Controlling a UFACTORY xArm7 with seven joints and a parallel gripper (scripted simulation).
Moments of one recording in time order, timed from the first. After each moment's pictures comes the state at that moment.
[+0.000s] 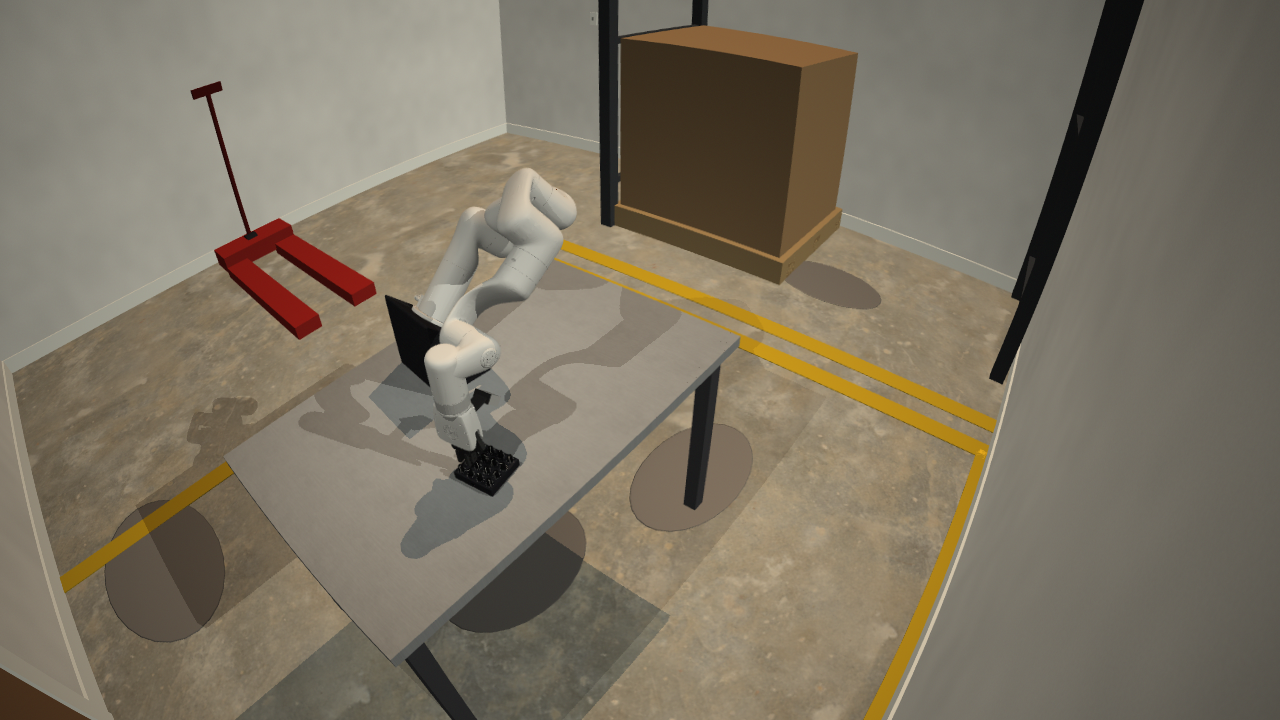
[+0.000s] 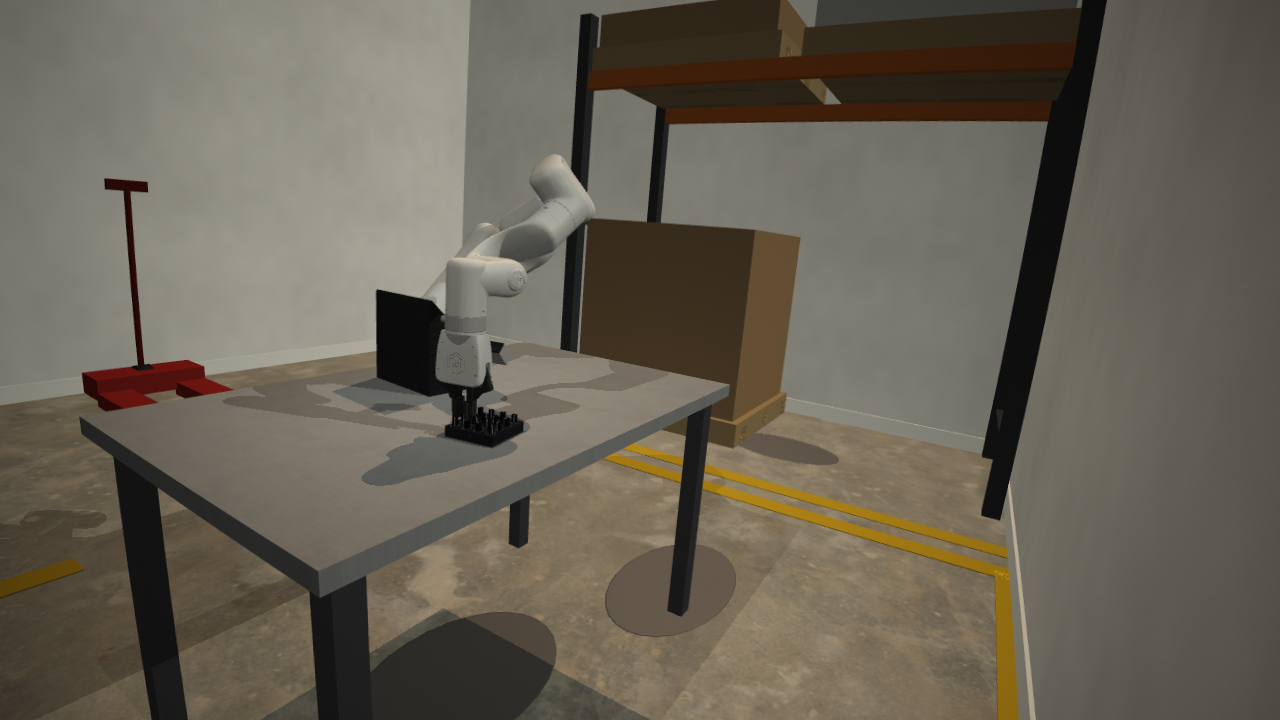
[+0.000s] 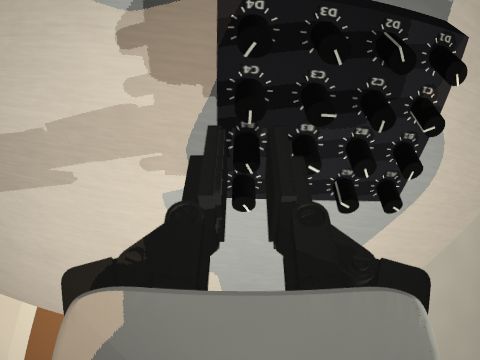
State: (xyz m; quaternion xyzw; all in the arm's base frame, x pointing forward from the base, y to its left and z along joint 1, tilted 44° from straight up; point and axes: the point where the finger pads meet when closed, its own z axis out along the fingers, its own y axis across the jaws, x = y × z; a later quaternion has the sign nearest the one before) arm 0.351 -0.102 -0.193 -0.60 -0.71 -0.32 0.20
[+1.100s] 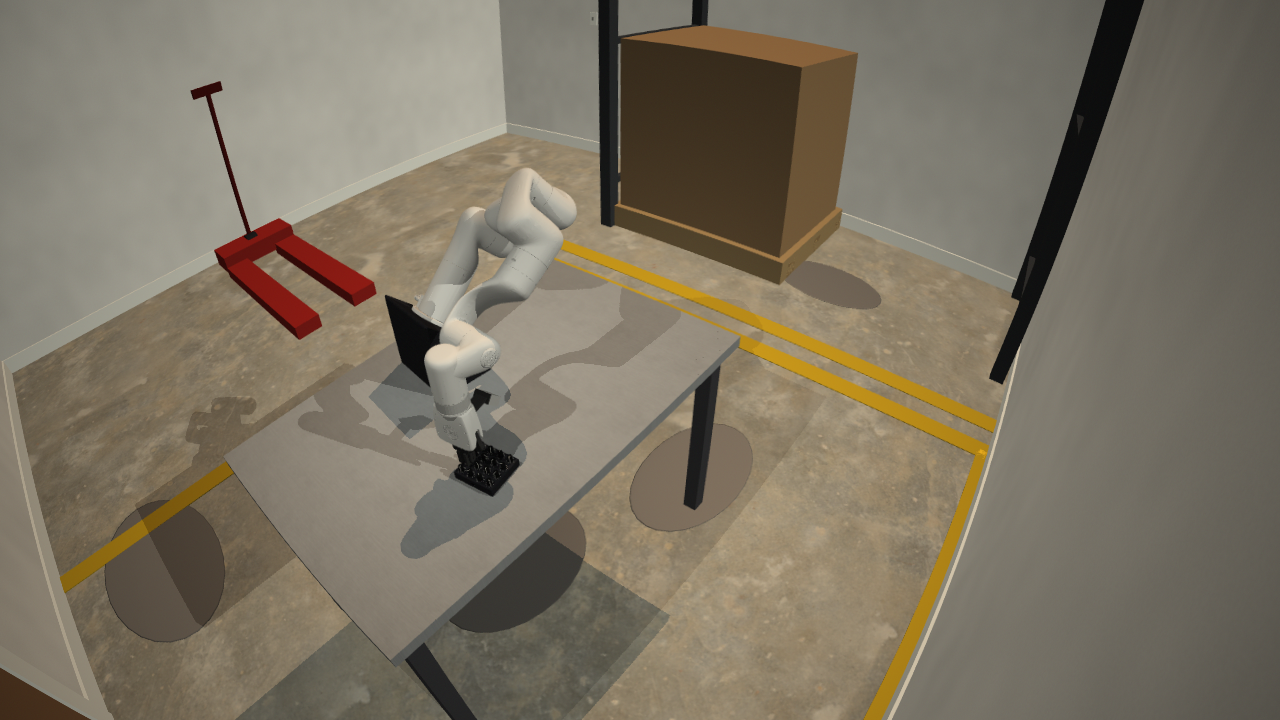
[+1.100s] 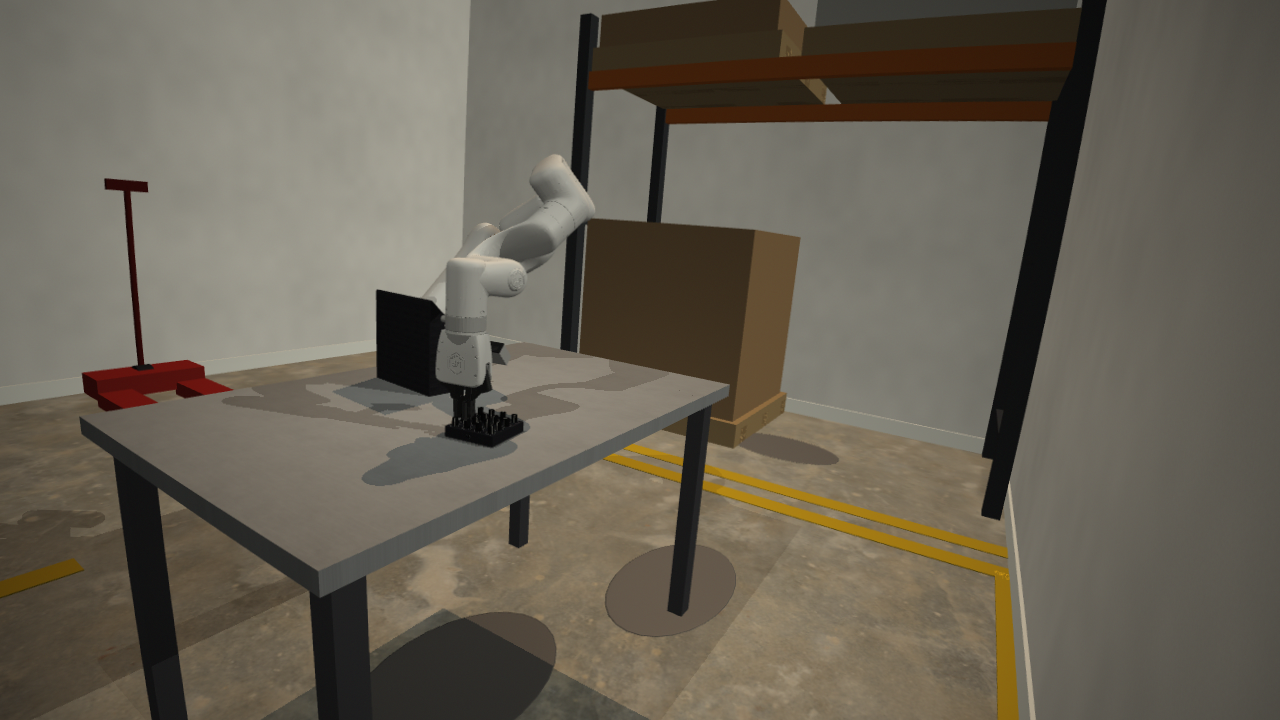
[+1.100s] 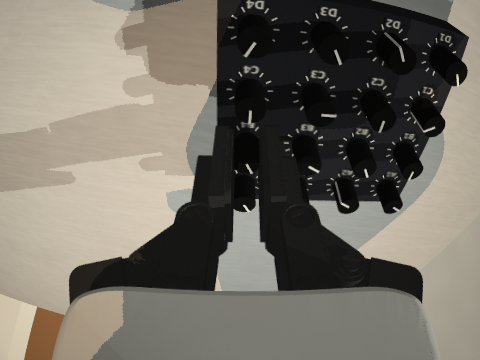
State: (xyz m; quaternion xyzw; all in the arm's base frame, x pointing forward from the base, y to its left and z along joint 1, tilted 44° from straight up) arm 0.351 -0.102 -0.194 -0.60 -0.71 -0.32 0.20
